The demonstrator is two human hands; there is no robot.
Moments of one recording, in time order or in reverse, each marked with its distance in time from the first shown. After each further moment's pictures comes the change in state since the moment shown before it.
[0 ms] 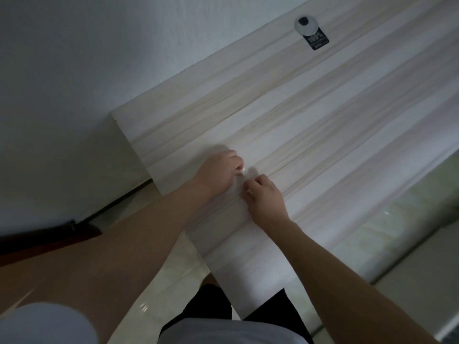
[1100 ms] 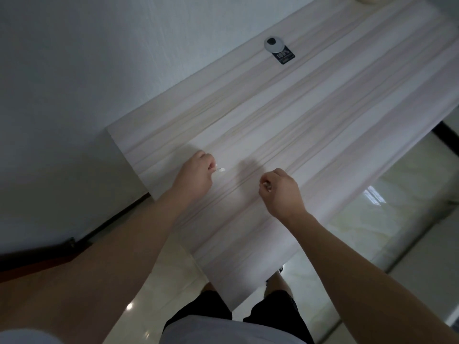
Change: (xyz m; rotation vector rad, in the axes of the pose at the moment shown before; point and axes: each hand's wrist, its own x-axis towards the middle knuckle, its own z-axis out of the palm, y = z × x) left_hand -0.031 0.024 -0.020 -0.033 0.226 -0.172; right_hand -0.026 0.037 -0.069 0.066 0.160 0.048
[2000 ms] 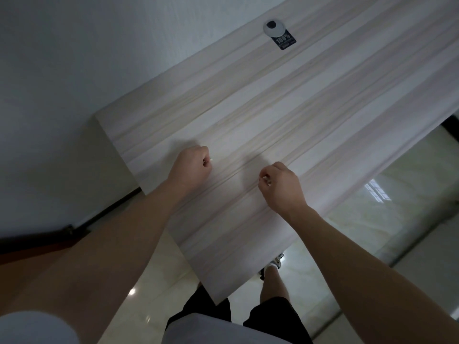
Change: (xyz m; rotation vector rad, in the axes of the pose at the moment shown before) left_hand 0.009 0.013 0.023 0.074 0.024 -0.114; right_hand 0.003 0.032 -0.006 0.020 -0.043 -0.026
